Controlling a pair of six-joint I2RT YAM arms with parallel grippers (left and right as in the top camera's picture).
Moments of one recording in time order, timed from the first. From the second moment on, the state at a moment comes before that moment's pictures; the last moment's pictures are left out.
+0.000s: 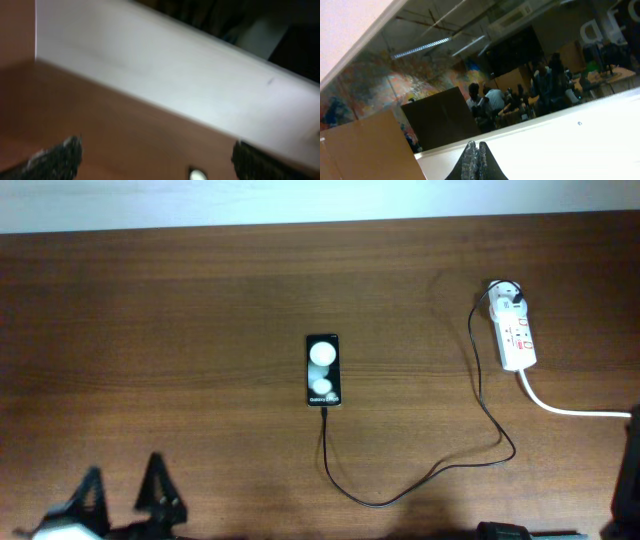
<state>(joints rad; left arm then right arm) -0.22 0.01 0.82 -0.84 -0.30 -0.40 -0.15 0.54 1.54 -0.57 -0.41 0.65</state>
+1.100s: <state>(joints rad) -0.22 0.01 0.01 -0.05 -0.30 -0.20 -0.10 0.09 1.27 -0.30 -0.41 0.65</state>
